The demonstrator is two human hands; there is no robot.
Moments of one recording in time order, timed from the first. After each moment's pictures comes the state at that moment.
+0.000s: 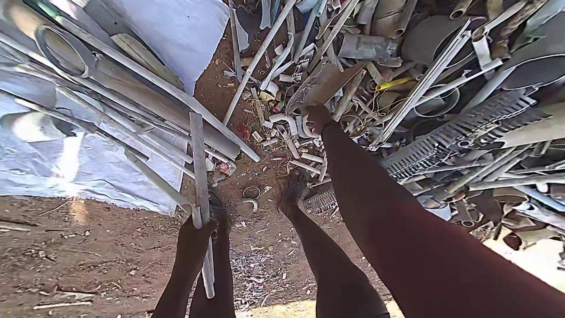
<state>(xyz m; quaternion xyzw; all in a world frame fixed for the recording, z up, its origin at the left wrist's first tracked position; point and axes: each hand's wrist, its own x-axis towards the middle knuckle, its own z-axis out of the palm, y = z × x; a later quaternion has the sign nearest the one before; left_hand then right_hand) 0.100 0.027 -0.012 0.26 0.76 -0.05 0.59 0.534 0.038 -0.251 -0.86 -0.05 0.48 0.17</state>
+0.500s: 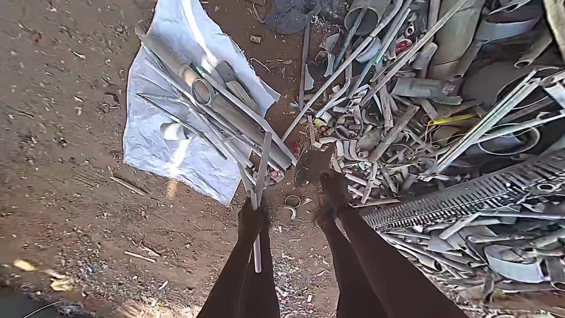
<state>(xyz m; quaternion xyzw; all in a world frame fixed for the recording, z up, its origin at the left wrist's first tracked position) 0.091 0.068 0.043 0.39 0.75 -0.19 0.50 0.339 0.017 -0.050 -0.85 -0.24 0.47 0.02</state>
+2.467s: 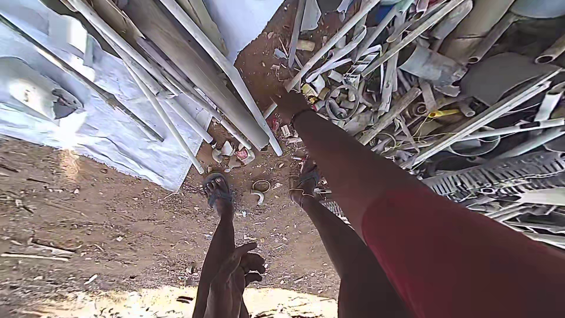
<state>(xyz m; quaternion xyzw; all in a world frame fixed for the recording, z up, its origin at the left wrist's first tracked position) 0.067 -0.036 0.037 -0.10 0.63 0.09 0.77 0.355 0.168 -0.300 -0.61 -0.62 0.39 -0.31</state>
